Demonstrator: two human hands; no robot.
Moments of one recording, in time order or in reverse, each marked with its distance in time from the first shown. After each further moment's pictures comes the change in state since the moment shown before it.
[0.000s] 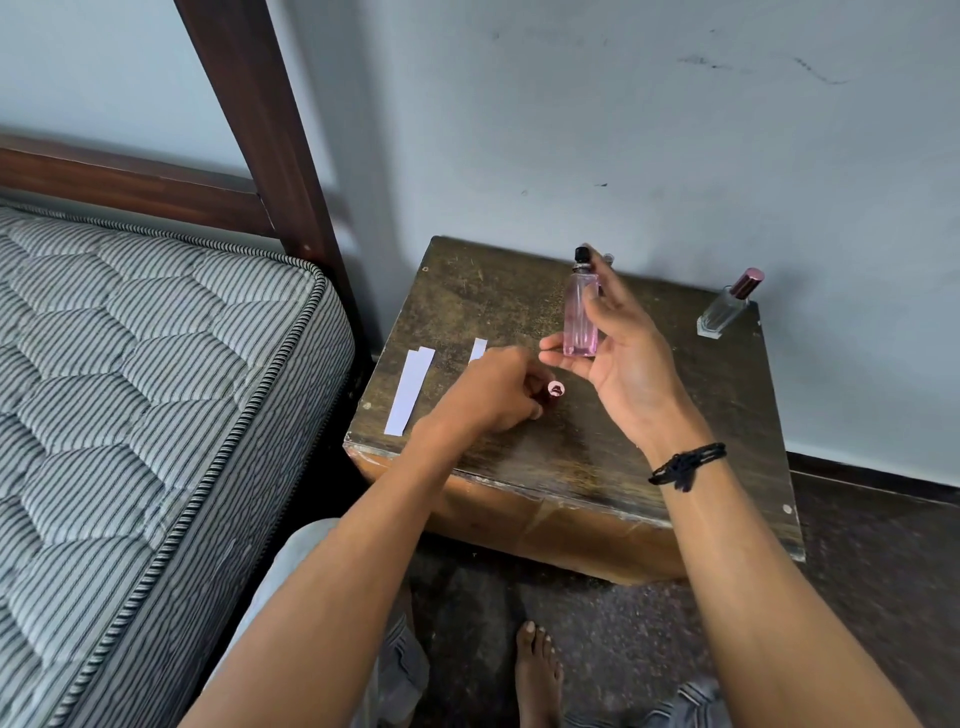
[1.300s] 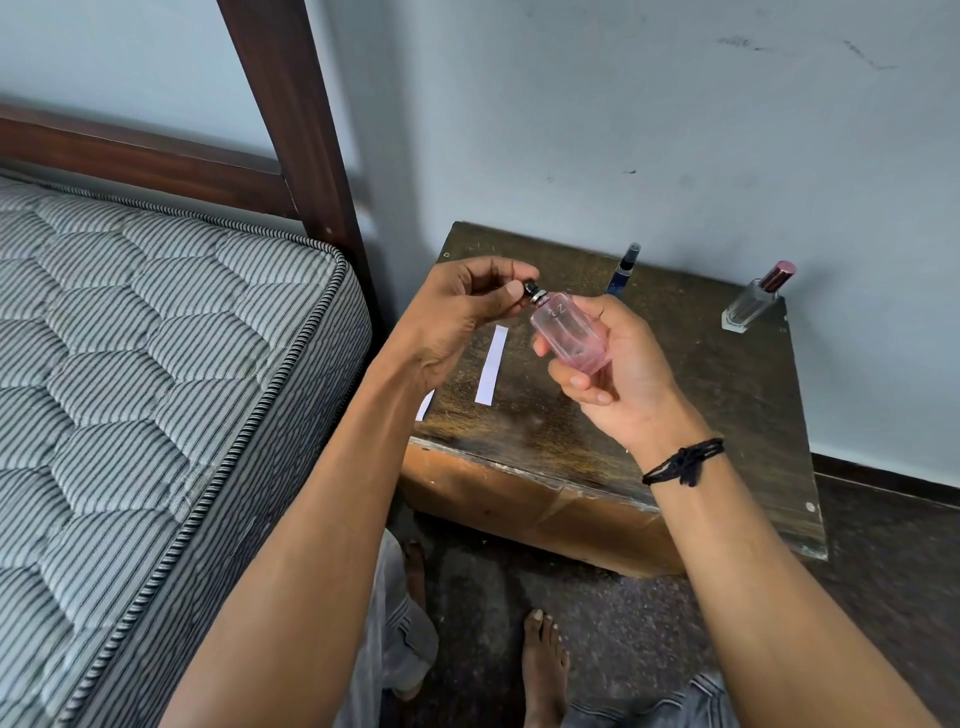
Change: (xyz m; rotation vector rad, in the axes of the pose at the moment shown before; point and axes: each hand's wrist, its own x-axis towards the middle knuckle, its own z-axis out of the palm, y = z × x) left_hand -0.015 -0.022 -0.058 -1.099 0.184 0.101; right_hand -0.005 0.014 0.017 0.100 -0.130 0.289
